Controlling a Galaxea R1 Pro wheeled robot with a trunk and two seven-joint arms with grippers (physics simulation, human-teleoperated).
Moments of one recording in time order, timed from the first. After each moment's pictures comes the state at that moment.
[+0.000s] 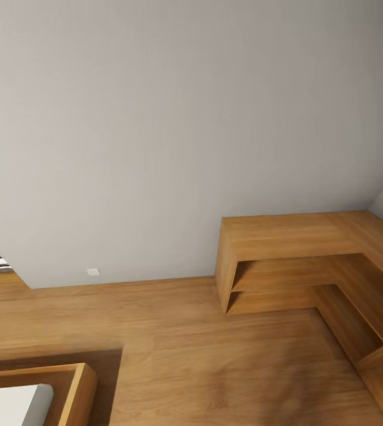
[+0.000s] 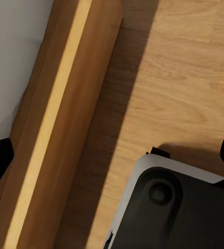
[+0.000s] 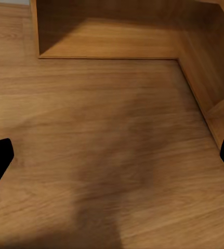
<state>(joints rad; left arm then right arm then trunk) 0.01 0.03 -0.27 -0.35 0.49 -0.48 0.32 -0.19 -0.02 1.27 0.00 -1.13 -0.95 -0.39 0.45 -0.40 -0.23</state>
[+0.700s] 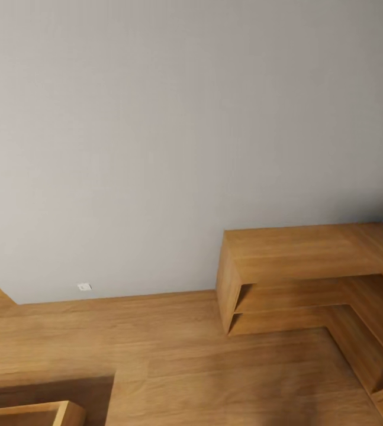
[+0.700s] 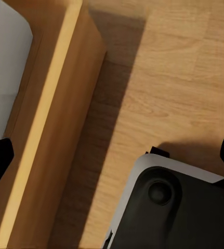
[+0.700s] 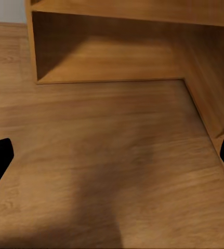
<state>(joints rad) 0.01 0.03 -0.27 -0.35 0.49 -0.48 0.32 -0.19 -0.02 1.27 0.00 -1.13 -0.95 -0.39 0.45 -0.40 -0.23</state>
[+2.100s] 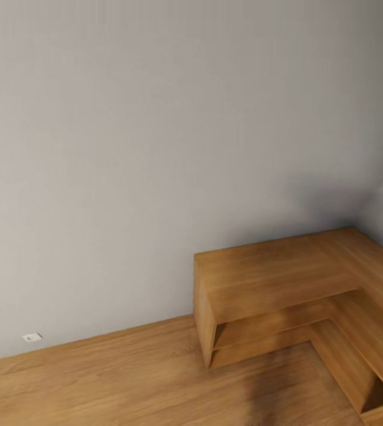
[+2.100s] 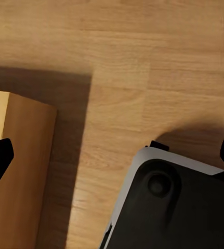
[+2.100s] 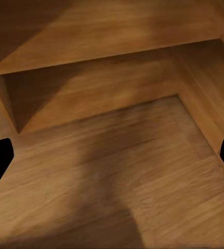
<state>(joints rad) 0.01 0.02 -0.27 -0.31 0.49 -0.48 0.31 -0.20 -0.03 1.26 -0.09 -1.12 -0.95 -0.39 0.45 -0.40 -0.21</state>
